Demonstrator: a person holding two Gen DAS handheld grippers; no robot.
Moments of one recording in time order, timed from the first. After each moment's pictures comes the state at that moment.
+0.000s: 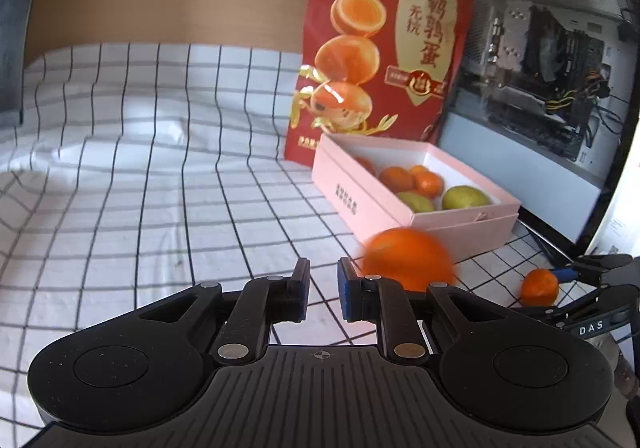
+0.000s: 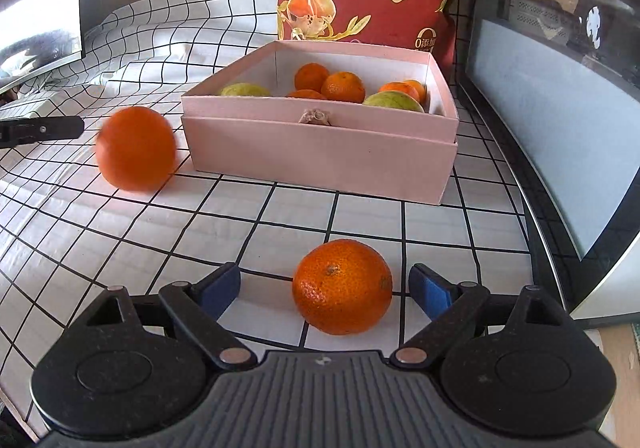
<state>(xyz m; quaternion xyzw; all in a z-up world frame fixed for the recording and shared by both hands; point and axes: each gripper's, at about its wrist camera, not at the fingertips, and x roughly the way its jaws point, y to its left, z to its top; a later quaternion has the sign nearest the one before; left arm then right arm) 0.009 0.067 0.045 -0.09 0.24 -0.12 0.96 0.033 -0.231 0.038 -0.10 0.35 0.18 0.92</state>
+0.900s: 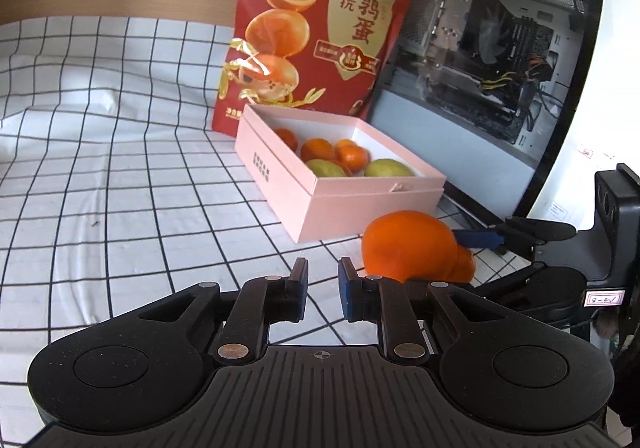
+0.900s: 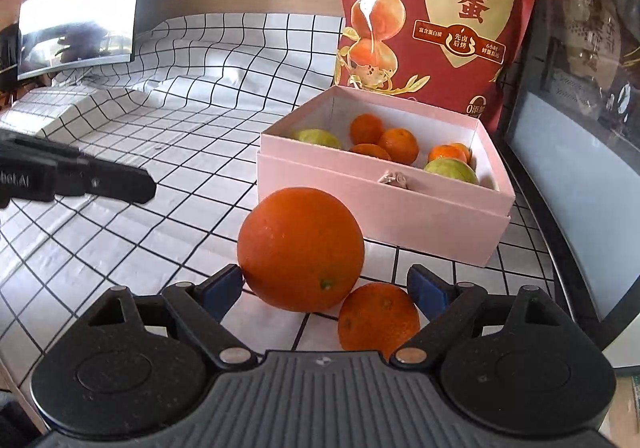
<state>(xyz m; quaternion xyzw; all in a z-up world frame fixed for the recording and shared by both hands) -0.008 0.033 0.042 -0.11 0.26 -0.20 0.94 0.010 -0.189 0.052 -0.14 0.28 0.22 0.92</state>
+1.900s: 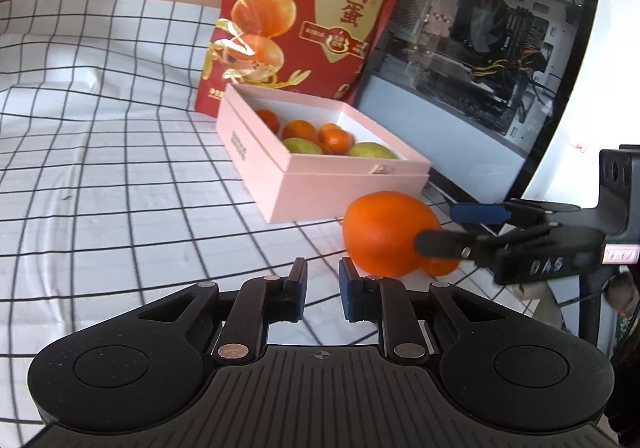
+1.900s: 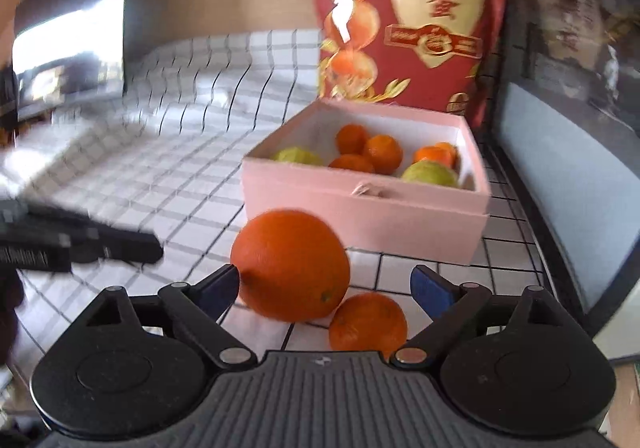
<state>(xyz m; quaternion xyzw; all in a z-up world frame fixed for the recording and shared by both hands) -0.011 0.015 0.035 -0.12 0.27 -0.22 0.93 0.013 -0.221 0.071 -0.07 0.28 0.23 0.93</state>
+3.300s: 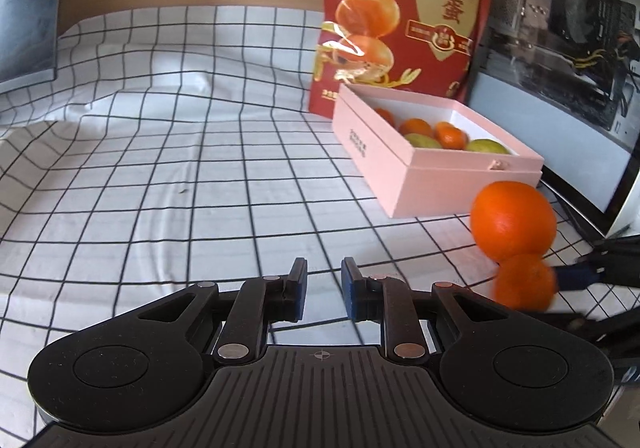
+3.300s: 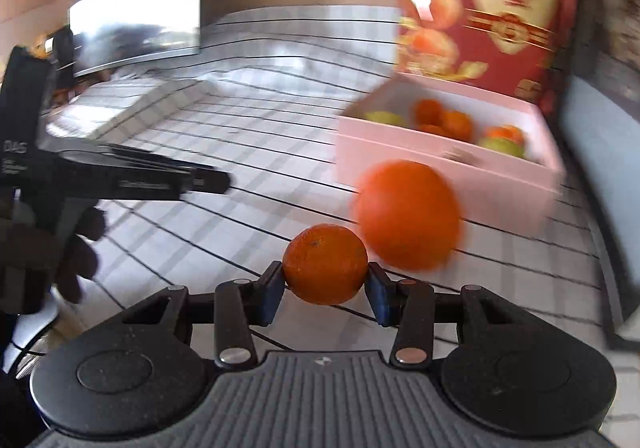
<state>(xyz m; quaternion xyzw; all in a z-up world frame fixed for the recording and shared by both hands) -0.015 0.033 0.026 -0.08 0.29 -0.04 0.95 -0.023 -0.188 0.055 -0.12 0.31 0.32 0.89</state>
